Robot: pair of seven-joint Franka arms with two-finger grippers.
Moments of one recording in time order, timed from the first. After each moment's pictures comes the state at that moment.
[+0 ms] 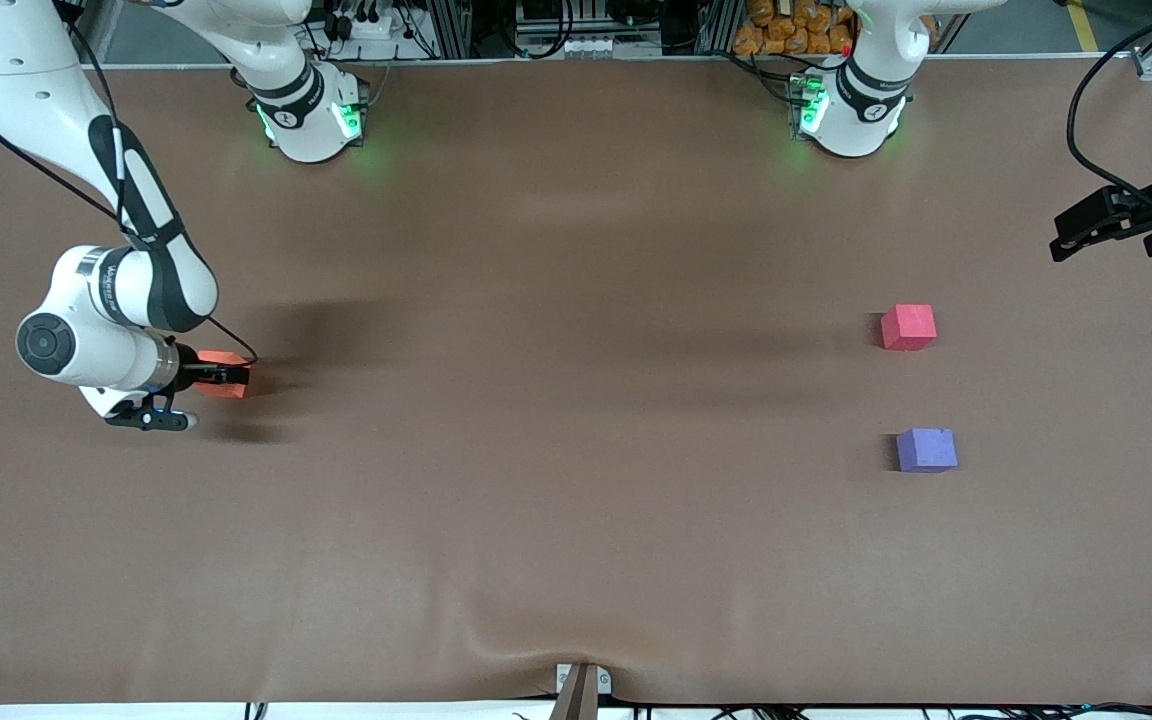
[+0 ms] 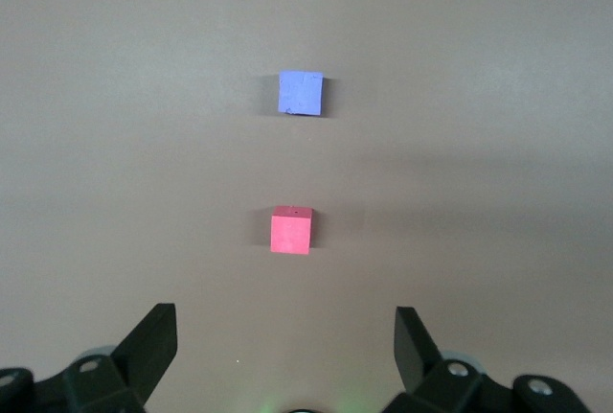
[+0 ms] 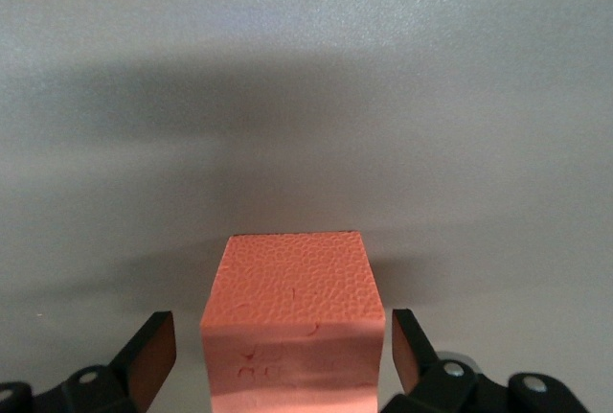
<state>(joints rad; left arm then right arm) 0.01 0.00 -0.04 -1.53 0.02 1.49 -0.06 -0.12 0.44 -0.02 -2.09 -0.04 2.33 -0.02</state>
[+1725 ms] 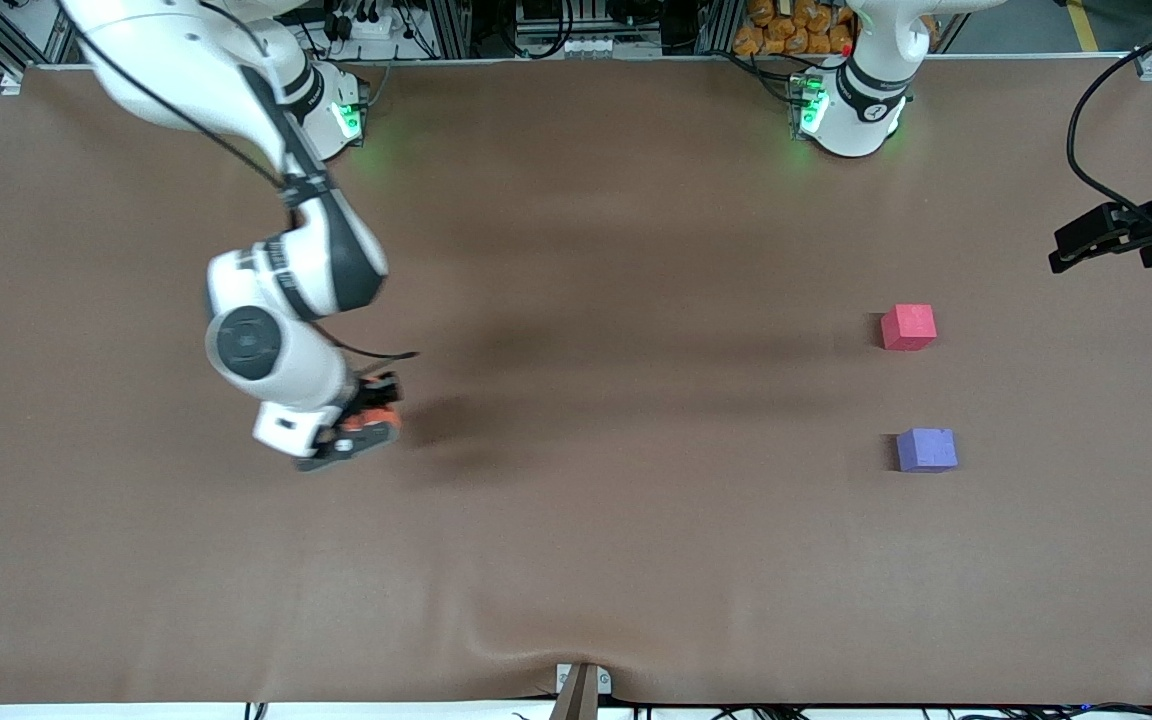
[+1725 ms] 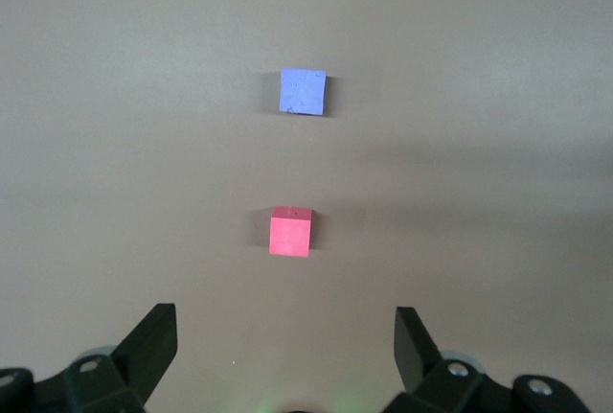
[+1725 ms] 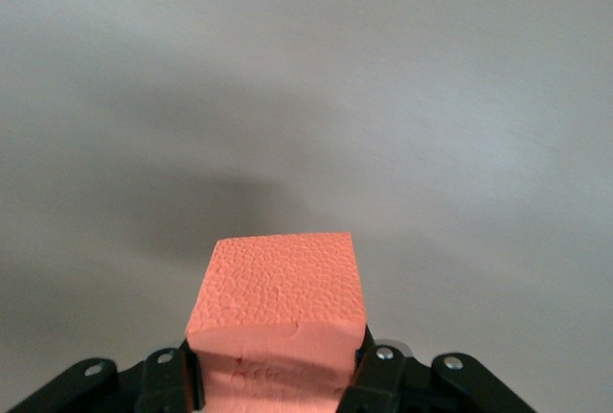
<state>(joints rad) 0.03 0.03 -0.03 -1.53 0.01 1.51 -0.06 0.35 0.53 0.04 -1.64 0.03 2.12 -0.01</state>
